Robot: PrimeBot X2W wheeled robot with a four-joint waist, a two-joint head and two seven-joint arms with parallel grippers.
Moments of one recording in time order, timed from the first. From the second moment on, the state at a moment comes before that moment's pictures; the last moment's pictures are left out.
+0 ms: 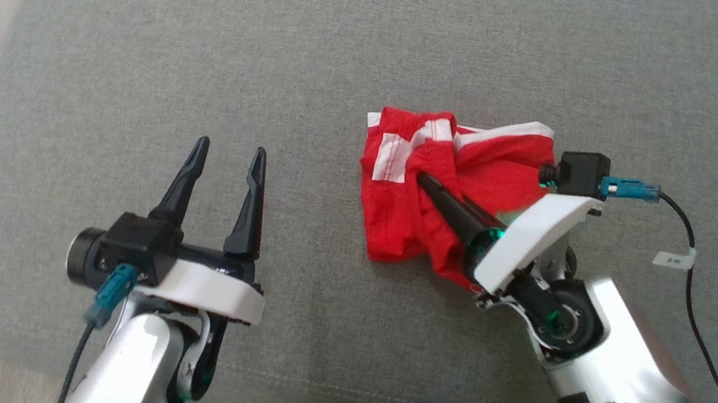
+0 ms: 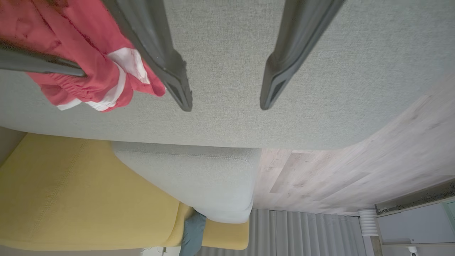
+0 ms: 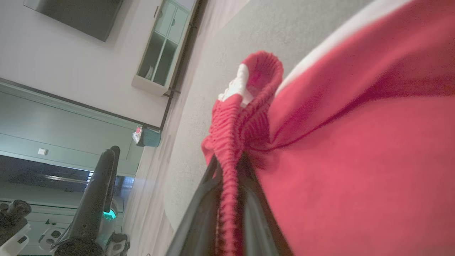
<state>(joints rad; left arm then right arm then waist) -0.18 0.12 -0.38 0.07 -0.25 0.17 -0.25 -0.43 -0.10 0.43 0.30 1.03 0.13 0.44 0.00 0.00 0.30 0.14</state>
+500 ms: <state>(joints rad) -0.19 0.12 -0.37 0.07 -0.25 0.16 -0.25 -0.52 -0.18 0.65 0.33 0.79 0.13 0.00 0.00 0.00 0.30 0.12</state>
